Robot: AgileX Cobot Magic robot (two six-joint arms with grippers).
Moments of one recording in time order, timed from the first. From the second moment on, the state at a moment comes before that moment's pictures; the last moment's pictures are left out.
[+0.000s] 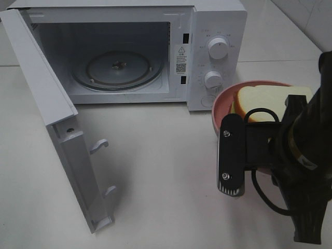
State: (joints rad) left arm 0.00 -0.01 -0.52 -0.05 1.08 0.01; right arm 0.95 1.36 -0.71 -0.55 0.93 -0.12
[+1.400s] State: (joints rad) left arm 0.00 -0.01 -0.52 -0.05 1.08 0.01; right arm 0.84 1.36 -0.71 -0.40 0.63 -1.13
